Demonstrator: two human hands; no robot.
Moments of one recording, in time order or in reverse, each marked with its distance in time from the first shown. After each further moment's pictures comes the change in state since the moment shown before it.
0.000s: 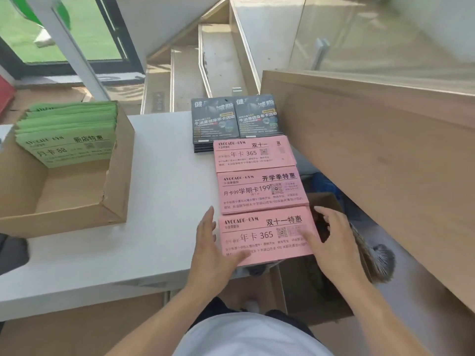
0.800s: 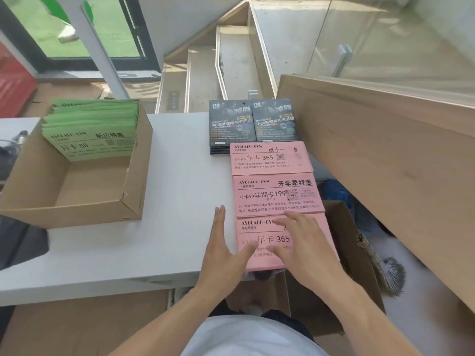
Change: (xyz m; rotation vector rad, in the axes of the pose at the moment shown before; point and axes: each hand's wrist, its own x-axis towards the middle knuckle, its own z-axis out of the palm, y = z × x) left_hand 0.001 0.002 -0.008 0.007 0.042 0.055; right_hand -0.006 -0.071 0.028 -0.316 -0.303 -0.316
